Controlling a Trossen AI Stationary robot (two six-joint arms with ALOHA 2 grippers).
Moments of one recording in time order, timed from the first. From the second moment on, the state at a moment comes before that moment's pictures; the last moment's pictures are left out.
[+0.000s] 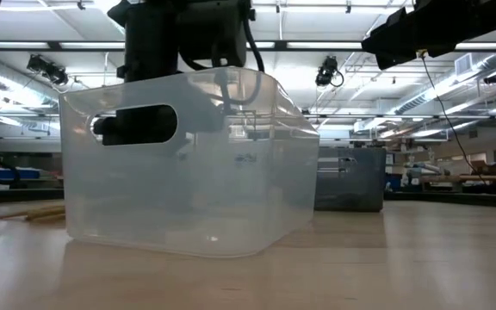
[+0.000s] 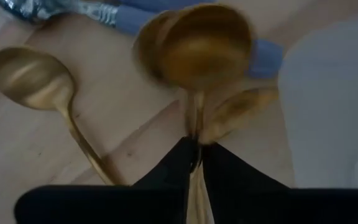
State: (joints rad) left arm -0.19 1.92 1.26 -0.87 -0.11 -1.08; right arm 0.35 1.03 0.46 0.24 0.16 -0.11
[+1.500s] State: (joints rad) left arm -0.18 1.75 1.27 -0.92 -0.08 -1.08; right arm 0.34 1.03 0.46 0.24 0.16 -0.11
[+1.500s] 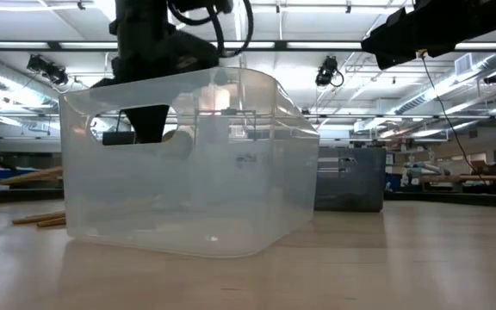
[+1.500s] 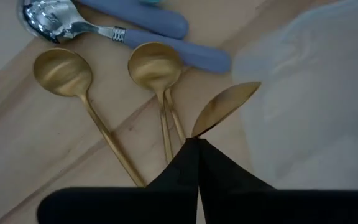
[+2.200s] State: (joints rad) left arm -0.18 1.62 1.27 -0.70 -0.05 -1.13; right arm 0.34 1.03 0.46 0.24 0.16 -0.11
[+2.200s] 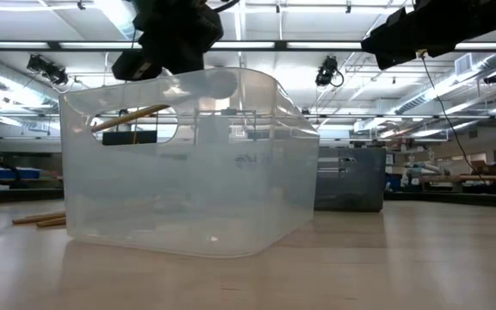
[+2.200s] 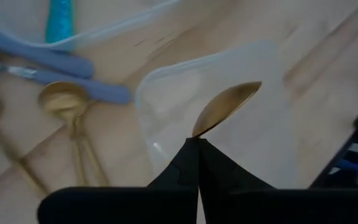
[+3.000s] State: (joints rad) left arm -0.20 1.69 1.27 -0.51 -0.05 -1.11; right arm 0.35 1.03 0.46 0.24 0.16 -0.11
